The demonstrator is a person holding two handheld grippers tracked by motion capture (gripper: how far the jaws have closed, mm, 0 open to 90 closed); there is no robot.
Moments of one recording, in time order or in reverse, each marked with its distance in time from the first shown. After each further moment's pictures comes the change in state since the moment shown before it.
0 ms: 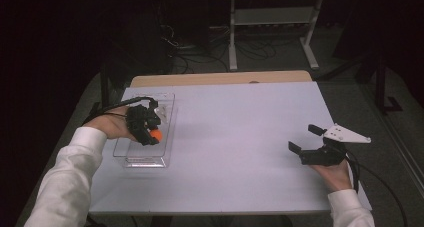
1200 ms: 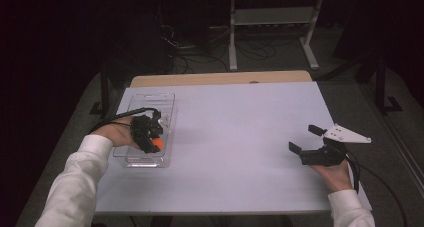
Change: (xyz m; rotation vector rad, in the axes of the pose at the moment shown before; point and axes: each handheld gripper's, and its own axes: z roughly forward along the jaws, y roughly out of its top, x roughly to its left) left arm -0.004 -0.008 0.040 0.026 -0.035 0.004; right arm 0.000 0.000 0.000 0.001 0.003 -0.001
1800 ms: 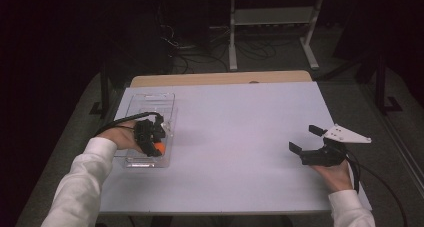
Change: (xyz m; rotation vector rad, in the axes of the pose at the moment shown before) left arm 0.001 0.000 0.022 0.017 -0.035 0.001; right arm -0.001 -0.001 0.000 0.007 -0.004 0.002
